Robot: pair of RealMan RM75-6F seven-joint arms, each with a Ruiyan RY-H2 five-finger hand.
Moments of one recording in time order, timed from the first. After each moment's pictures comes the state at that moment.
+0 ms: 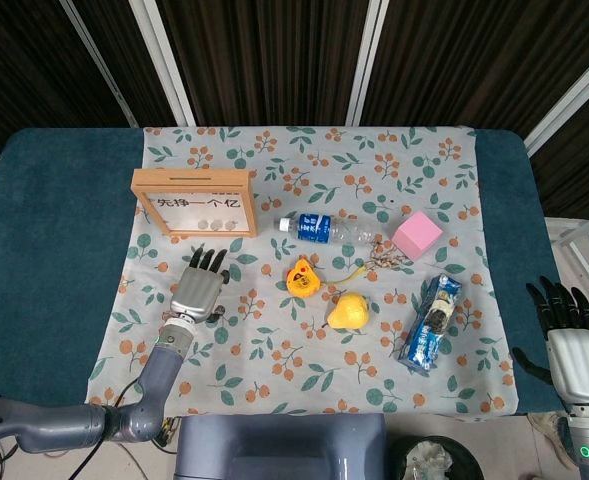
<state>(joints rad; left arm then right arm) -0.81 -1.74 -0.16 -1.49 0.73 1.11 0.85 0.07 -1.15 0.08 -1.58 -1.51 1.53 -0.11</state>
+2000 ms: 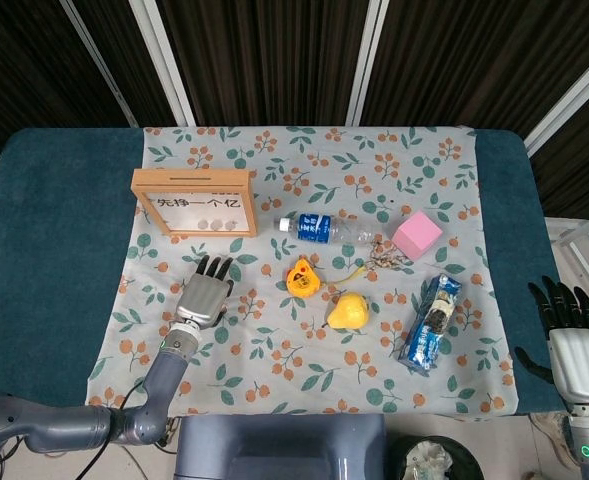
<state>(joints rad) -0.83 -1.77 -0.12 -1.47 0.72 1.10 0.88 0.07 -1.15 0.08 -1.58 -1.51 1.53 -0.12</state>
